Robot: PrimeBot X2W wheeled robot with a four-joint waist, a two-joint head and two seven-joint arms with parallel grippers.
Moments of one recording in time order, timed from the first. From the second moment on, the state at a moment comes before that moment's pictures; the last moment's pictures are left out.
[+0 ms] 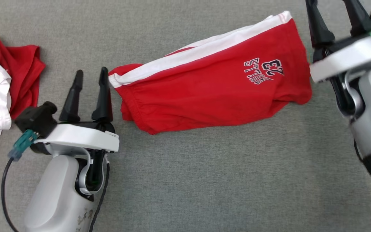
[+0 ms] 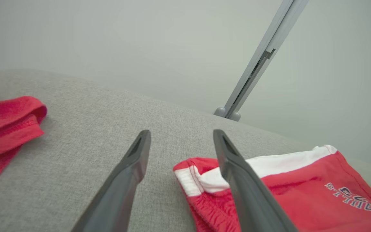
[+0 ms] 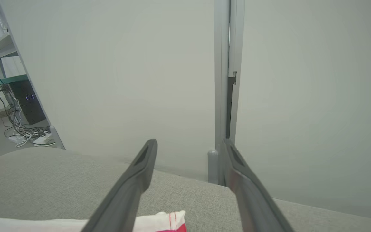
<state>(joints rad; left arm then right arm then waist) -0.45 0.12 -0.23 0.31 -0.62 -0.01 -0.23 -0.95 -0.33 0.48 0.64 0.50 0.13 -0.26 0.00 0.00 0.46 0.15</state>
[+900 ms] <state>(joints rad) -0.18 0.15 -0.13 0.18 -0.28 0.04 -0.26 -0.23 -0.16 0.14 0.22 0.24 0.13 -0.26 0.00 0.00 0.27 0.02</state>
